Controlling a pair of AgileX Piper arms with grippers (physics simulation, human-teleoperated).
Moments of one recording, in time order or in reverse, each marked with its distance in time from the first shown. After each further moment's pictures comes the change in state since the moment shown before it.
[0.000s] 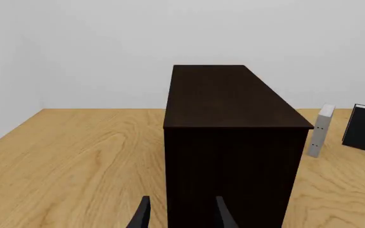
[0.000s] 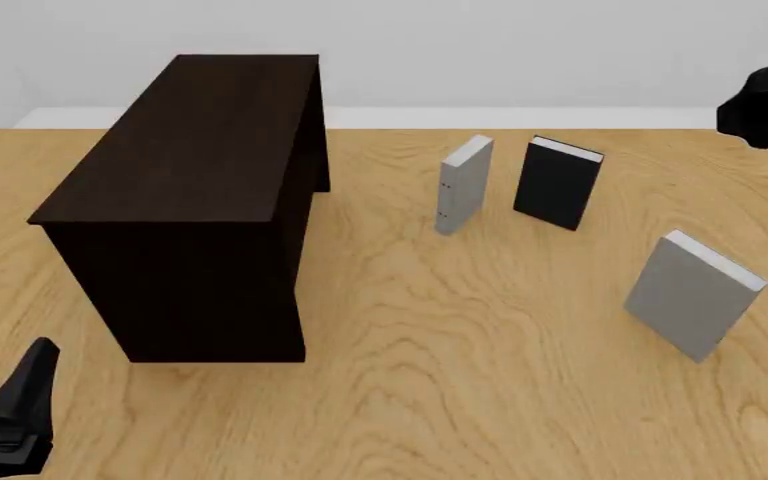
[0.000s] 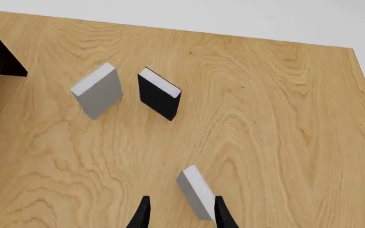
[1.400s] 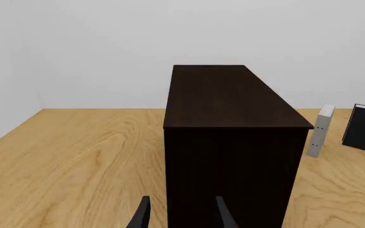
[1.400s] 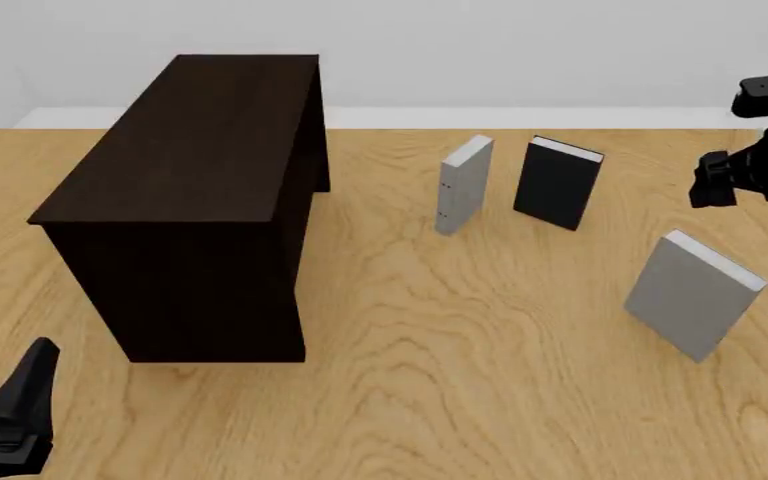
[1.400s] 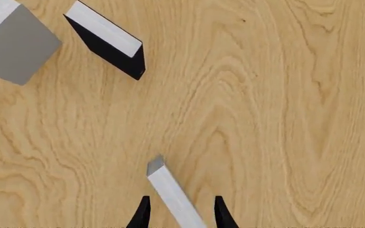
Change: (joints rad) left arm 0.000 0.000 0.000 0.000 0.000; right arm -0.147 0.378 -0.038 0.007 -0.090
